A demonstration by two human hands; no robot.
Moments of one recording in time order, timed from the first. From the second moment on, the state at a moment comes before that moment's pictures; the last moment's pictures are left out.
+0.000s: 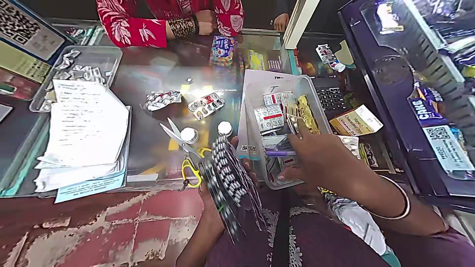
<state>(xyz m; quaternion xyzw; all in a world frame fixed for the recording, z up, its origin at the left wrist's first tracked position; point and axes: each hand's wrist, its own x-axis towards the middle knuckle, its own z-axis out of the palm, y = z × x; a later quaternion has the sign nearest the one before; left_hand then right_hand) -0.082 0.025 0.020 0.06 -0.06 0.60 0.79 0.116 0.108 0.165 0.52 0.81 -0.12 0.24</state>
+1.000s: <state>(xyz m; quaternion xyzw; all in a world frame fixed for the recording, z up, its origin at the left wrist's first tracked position) -0.096 0.010 0.016 0.05 -0.01 0.63 0.77 0.152 0.132 0.187 0.35 0.90 -0.12 0.24</state>
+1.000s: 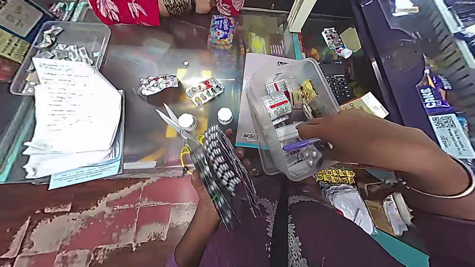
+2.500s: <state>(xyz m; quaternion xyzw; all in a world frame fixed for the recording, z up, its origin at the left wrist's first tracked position) -0.094 0.021 0.013 0.06 -0.03 0.62 0.78 0.117 0.204 0.189 0.57 0.77 -0.06 0.30</state>
